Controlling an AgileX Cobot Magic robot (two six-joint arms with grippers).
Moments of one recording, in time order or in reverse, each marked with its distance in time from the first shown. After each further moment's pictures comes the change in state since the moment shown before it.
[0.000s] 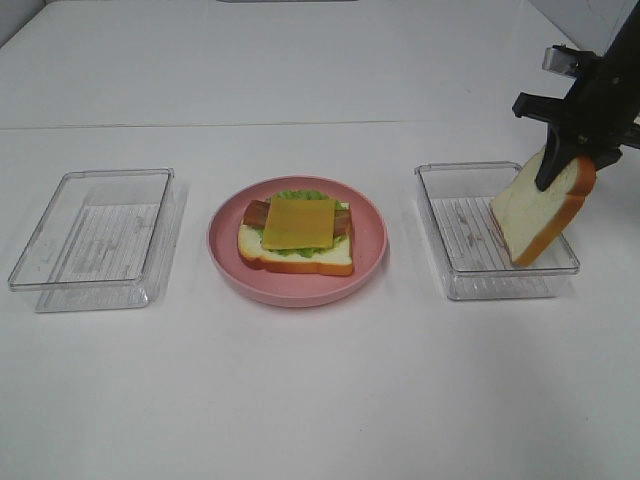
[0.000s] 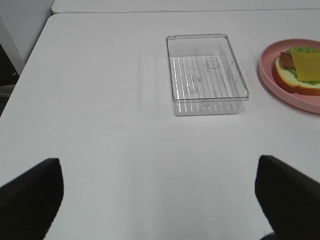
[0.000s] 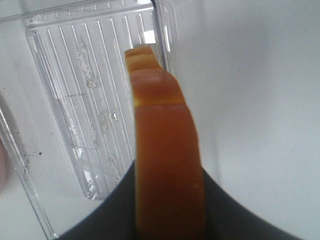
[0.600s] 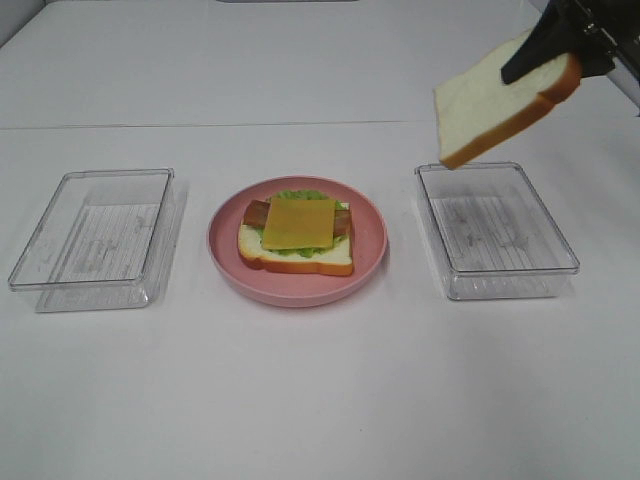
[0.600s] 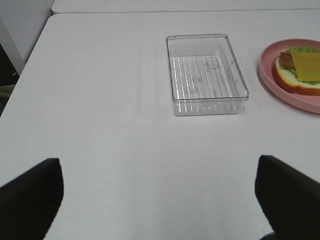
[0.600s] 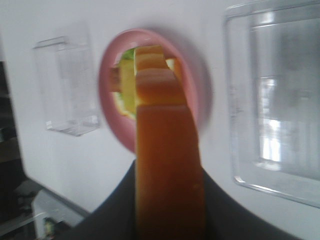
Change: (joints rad) left arm 0.000 0.000 0.000 0.000 0.000 0.000; right arm -0.001 -0.324 0.172 0.446 0.000 -0.152
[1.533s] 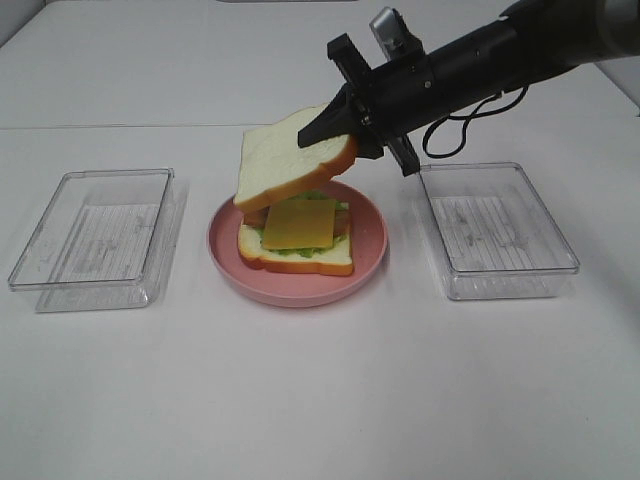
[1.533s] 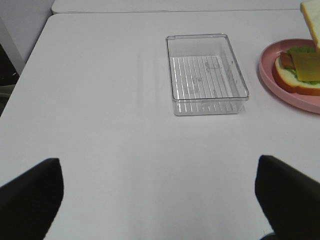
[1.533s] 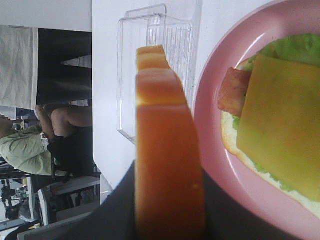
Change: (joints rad) left arm 0.000 0.000 0.000 0.000 0.000 0.000; right arm 0.318 0.297 0.082 0.515 -0.268 -0.303
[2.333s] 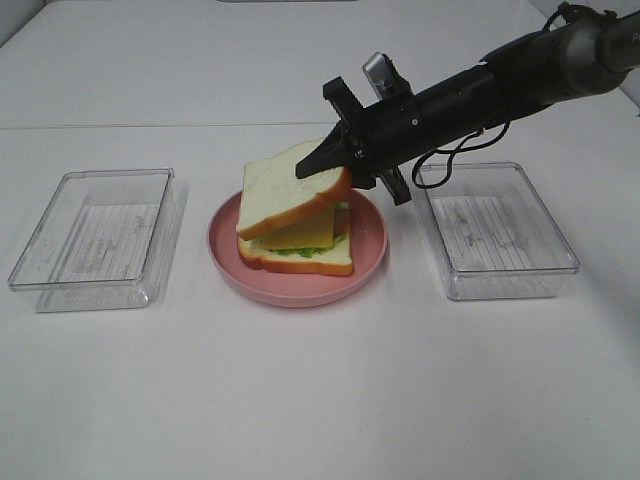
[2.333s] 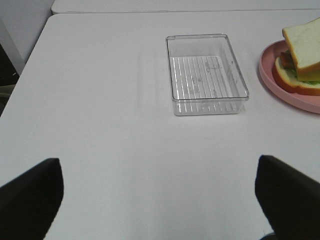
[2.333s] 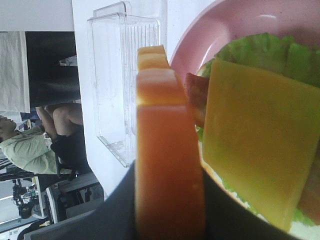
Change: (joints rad) left arm 0.000 0.000 0.000 0.000 0.000 0.000; right arm 0.000 0.111 -0.030 0.027 0.004 -0.037
